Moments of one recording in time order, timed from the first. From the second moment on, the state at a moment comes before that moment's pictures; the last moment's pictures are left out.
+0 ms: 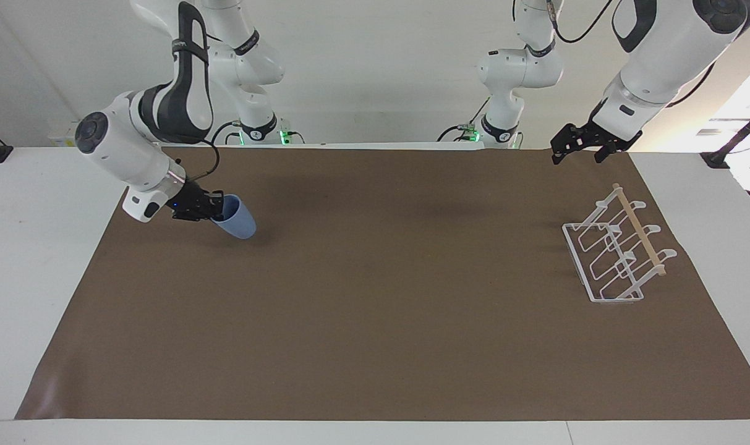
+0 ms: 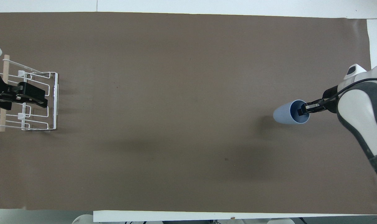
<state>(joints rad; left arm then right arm) -0.17 -0.06 -0.02 -1.65 -0.09 1.43 -0.28 -0.07 0.02 -0.04 -2.05 0.40 1.83 -0.41</state>
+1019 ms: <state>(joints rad) -0.46 -0.06 -0.03 -1.62 -0.40 1.64 -1.93 0.35 0.01 0.07 -2.05 1.39 2.03 -0.26</state>
